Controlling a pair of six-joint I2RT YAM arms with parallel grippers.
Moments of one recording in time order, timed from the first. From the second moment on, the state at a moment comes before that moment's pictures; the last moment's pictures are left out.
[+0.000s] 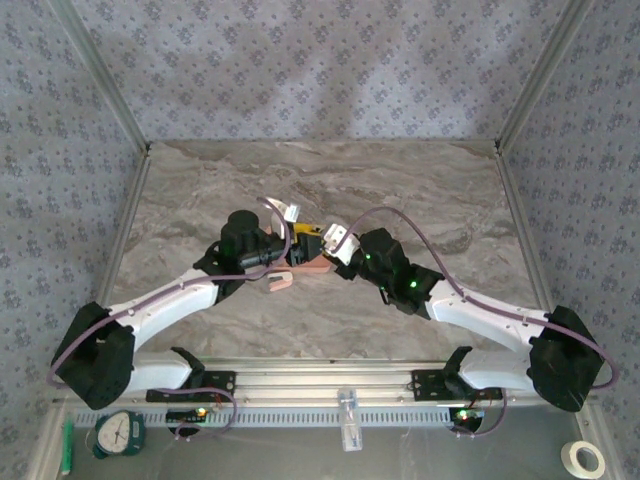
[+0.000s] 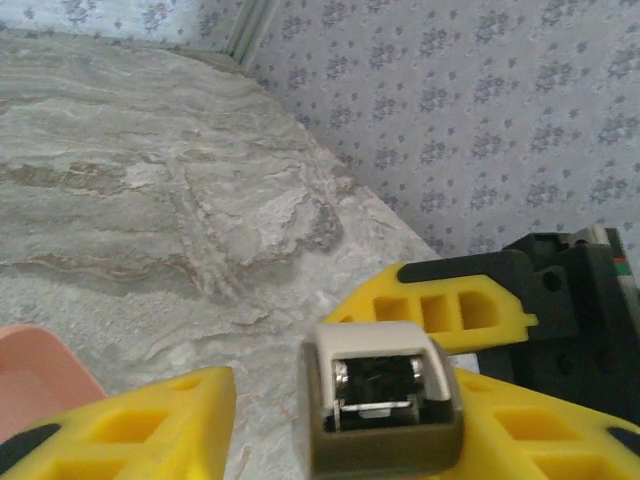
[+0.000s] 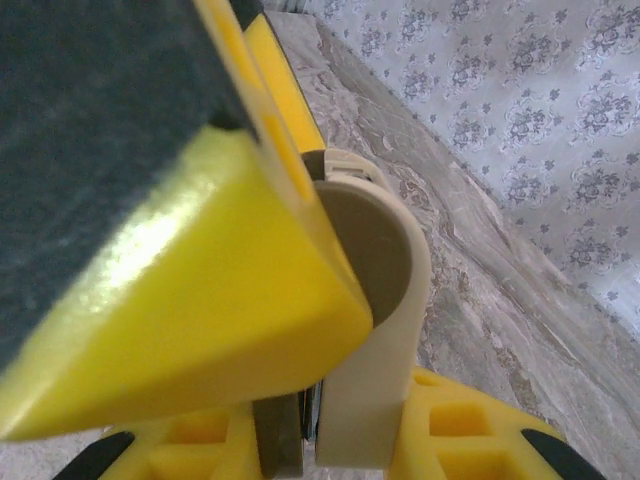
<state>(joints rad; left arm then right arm) -0.66 1.26 0.69 0.36 0.48 -0.47 0.87 1.20 0.71 0.12 0.12 -0.38</state>
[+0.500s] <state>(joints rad) -0.64 1.24 0.70 0.18 0.57 -0.13 0.69 0.98 0.66 -0.01 -0.22 -0.35</state>
